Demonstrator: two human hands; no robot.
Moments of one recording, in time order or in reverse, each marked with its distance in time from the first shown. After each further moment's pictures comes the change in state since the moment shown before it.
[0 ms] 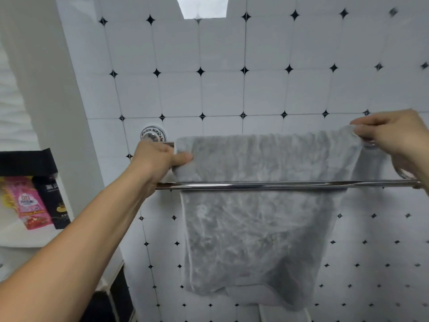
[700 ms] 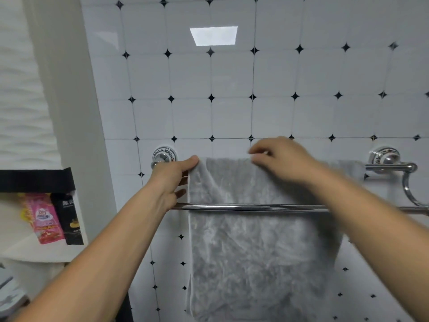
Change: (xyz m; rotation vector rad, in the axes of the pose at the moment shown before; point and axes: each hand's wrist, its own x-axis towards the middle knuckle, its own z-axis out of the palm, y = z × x) left_hand 0.006 0.013 0.009 -0.340 -0.016 -0.300; right_hand -0.048 -0.072 0.134 -0.567 -0.485 -0.643
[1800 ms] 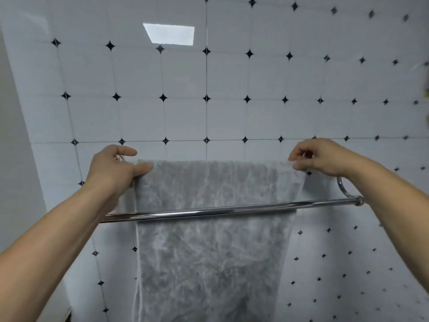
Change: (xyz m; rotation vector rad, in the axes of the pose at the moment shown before) left_hand 0.010 0.012 0.004 0.316 0.160 0.349; right_hand -0.055 0.140 -0.083 0.018 -0.060 0.260
